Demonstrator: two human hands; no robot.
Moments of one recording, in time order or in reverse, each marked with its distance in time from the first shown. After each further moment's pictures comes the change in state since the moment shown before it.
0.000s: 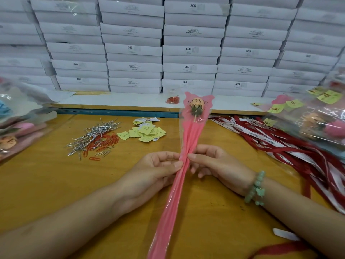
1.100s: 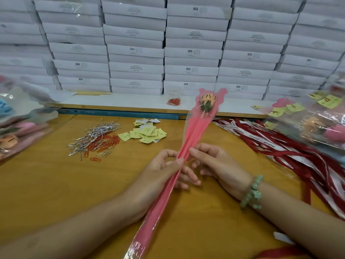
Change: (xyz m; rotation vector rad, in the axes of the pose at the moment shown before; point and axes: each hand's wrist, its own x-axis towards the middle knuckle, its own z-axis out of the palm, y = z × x) left_hand -0.001 -0.011 0.015 0.173 0.040 0.188; right_hand 0.002 0.001 0.007 0.034 0.138 -0.029
